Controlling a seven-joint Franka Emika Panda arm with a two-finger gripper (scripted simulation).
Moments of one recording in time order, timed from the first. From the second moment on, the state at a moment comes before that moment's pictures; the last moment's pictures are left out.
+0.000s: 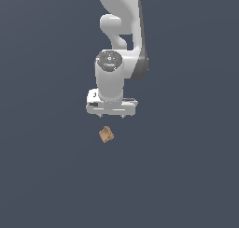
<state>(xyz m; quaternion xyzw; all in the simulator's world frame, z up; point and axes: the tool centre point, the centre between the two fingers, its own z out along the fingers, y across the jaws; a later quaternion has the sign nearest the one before) -0.015 -0.036 0.150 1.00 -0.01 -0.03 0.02</state>
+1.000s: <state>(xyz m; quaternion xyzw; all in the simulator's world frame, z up) -0.015 -0.041 0.158 1.00 0.00 -0.03 0.01</state>
